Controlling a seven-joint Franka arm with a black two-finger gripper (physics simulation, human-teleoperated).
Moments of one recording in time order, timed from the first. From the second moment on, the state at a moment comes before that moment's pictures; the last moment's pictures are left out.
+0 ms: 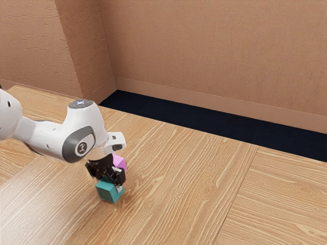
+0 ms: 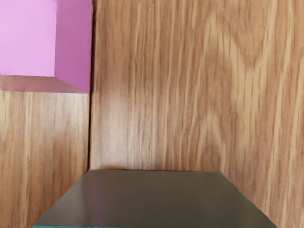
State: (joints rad) arm 0.14 0.03 -0.19 -2.45 -0.07 2.50 -0.02
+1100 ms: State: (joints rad) arm 0.14 0.23 -0.04 -2.00 -0.06 2.16 0.07
